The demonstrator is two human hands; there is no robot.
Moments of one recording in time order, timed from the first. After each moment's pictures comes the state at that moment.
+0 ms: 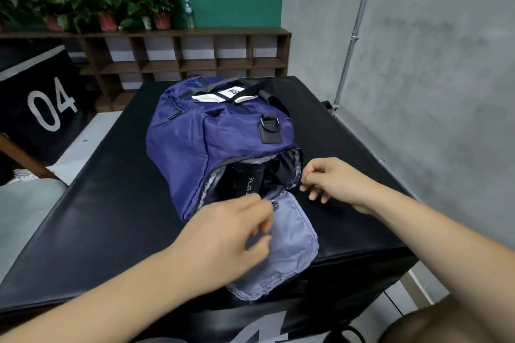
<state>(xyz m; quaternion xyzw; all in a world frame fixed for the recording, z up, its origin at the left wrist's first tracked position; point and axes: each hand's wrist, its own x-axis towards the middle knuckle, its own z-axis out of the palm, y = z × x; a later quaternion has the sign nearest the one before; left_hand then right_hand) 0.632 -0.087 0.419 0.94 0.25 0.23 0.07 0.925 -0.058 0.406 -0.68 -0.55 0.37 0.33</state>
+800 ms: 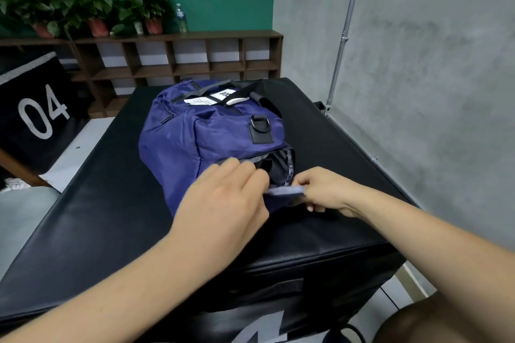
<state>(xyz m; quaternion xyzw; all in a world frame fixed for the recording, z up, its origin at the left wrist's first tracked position) 0.655 -0.087 0.447 0.89 0.27 0.31 -0.17 0.914 -0.062 0.393 -0.68 -0.56 0.39 0.25</state>
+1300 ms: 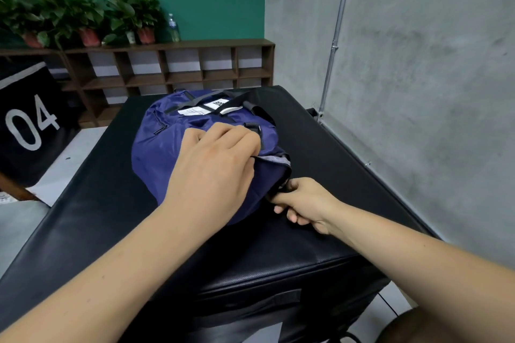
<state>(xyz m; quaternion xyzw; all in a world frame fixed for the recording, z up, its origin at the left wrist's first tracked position) 0.664 -0.050 0.487 0.87 0.32 0.34 -0.16 0.883 -0.058 0.382 -0.67 -0.41 0.47 0.40</state>
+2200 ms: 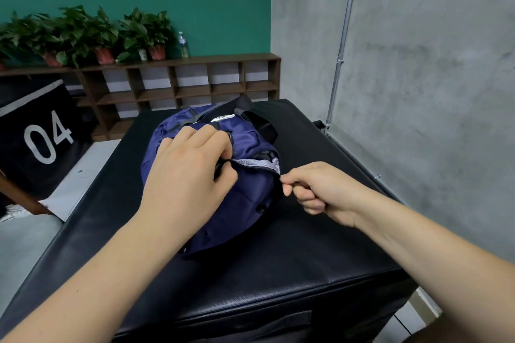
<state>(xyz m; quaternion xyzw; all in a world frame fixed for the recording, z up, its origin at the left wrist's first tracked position) 0.635 -0.032 0.505 0.84 0.38 0.37 -0.14 0.884 -0.069 0.467 -0.58 -0.47 0.51 0.43</state>
